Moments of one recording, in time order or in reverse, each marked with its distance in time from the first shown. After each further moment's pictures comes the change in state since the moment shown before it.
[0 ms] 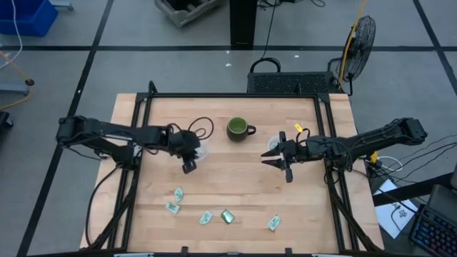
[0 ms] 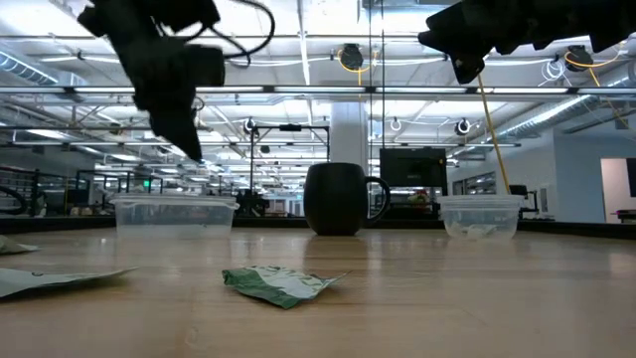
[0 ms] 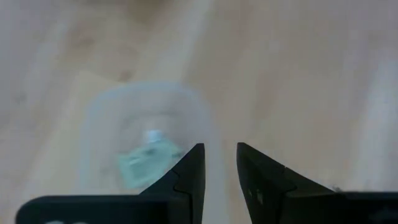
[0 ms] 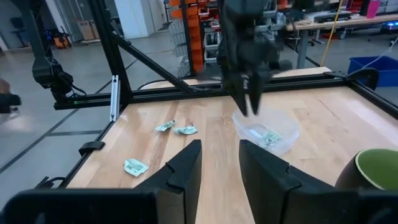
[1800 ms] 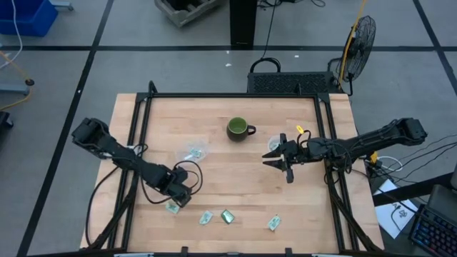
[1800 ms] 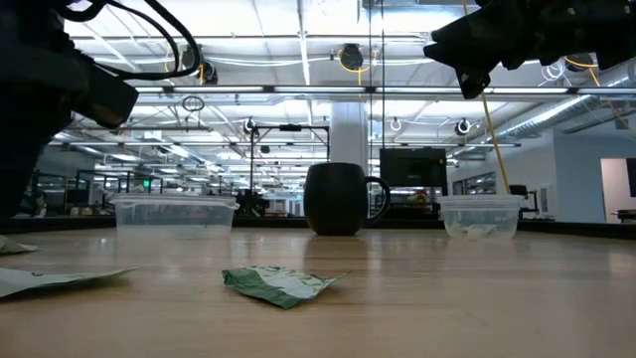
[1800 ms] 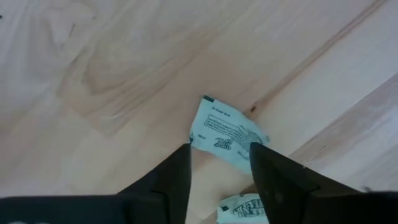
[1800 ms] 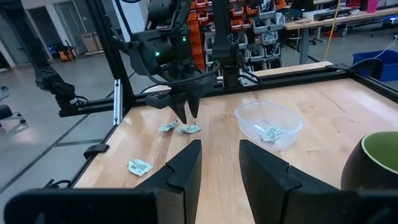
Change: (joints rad) left arm -0.549 0.261 0.077 -0.291 0.010 -1.043; right arm 0.000 0.000 -0.090 0.119 -0.001 0.047
